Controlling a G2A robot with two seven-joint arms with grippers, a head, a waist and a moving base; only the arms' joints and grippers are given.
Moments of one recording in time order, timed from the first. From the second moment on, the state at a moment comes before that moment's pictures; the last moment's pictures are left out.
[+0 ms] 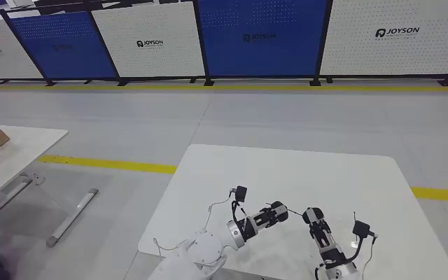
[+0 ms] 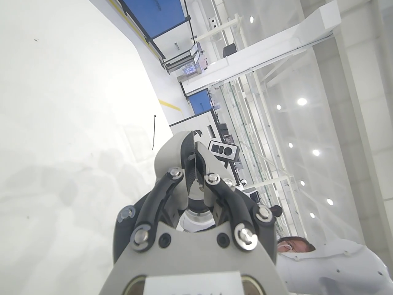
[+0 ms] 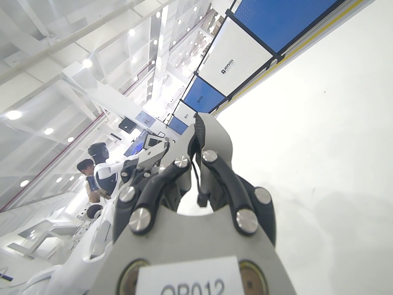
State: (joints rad) left arm 1.36 -1.22 -0.93 -1.55 -0.15 -0.31 -0.28; right arm -1.68 -1.20 1.18 -1.70 -0.33 -0.34 -0.11
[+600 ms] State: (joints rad) left arm 1.38 -1.22 -0.91 -1.56 -0.12 -0.32 -0.25; right arm -1.67 -1.19 1.17 -1.70 -0.34 -0.34 -0.12
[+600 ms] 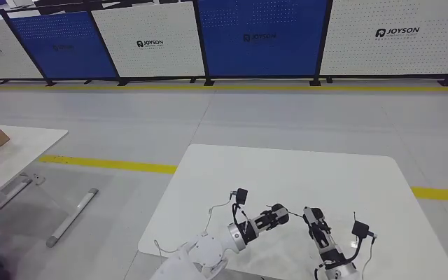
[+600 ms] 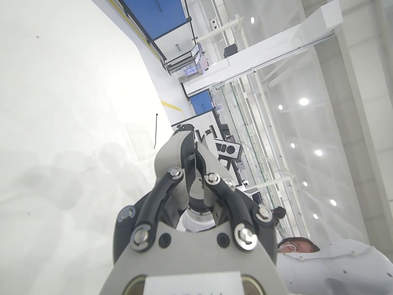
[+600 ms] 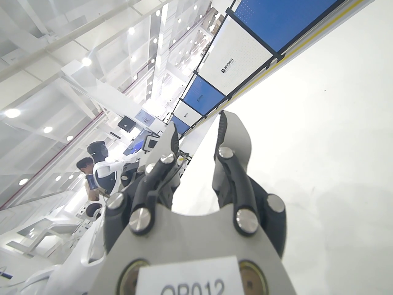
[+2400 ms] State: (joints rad) left arm 1.39 -1.23 -0.93 -1.57 -0.14 -0.31 -0.19; right arm -1.67 -1.15 1.14 -1.71 -0.33 -0.34 -0.16
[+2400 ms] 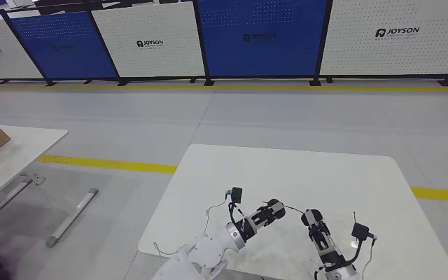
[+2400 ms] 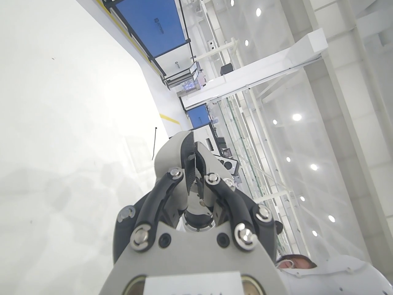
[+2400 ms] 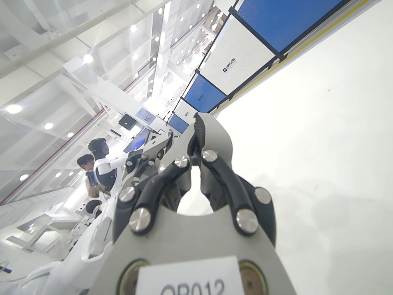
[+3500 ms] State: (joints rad) left arm 1.40 -1.23 -0.93 -1.59 -0.09 -0.31 -0.19; right arm -1.67 -1.13 1.13 -1.71 -0.32 -0.34 -0.17
